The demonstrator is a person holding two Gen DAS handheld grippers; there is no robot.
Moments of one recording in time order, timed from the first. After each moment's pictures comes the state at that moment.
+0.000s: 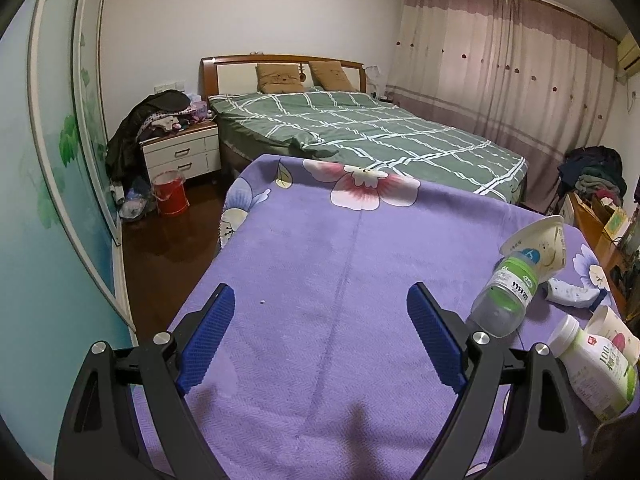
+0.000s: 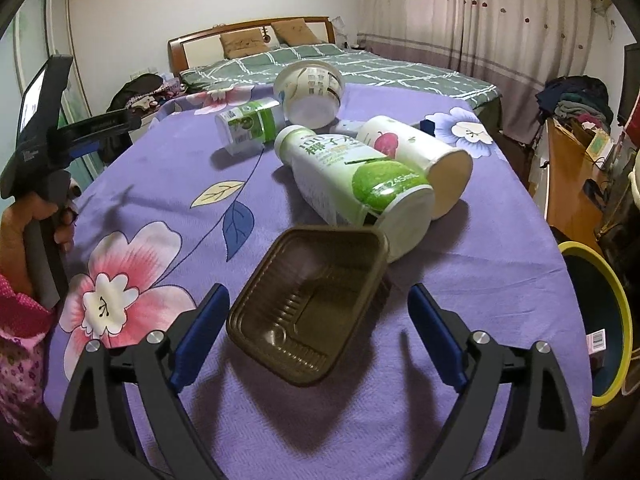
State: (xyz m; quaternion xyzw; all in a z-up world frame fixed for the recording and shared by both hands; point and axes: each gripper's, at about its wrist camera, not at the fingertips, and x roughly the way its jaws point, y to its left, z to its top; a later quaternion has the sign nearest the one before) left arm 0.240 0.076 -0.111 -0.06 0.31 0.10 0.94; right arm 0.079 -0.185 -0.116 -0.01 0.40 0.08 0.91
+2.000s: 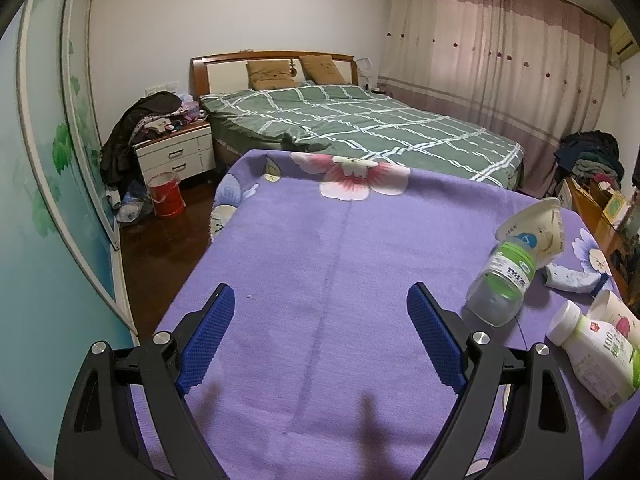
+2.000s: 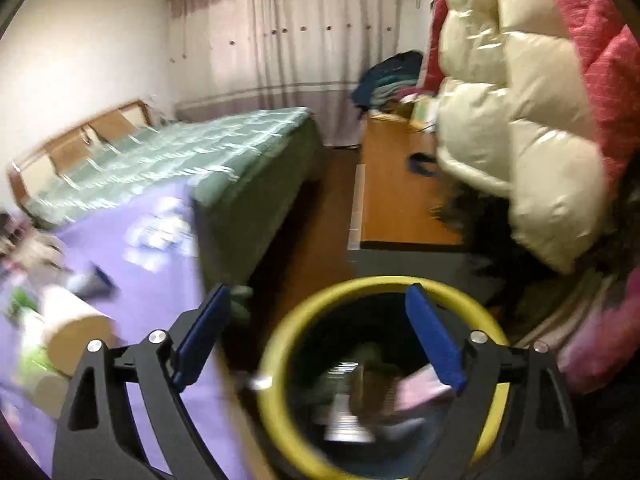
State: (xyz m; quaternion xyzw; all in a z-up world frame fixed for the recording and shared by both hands) left arm 0.241 0.065 -0.113 -0.04 0.32 0.08 0.94; right arm 0.103 -0.413 -0.081 0.11 0.29 -0.21 0.93
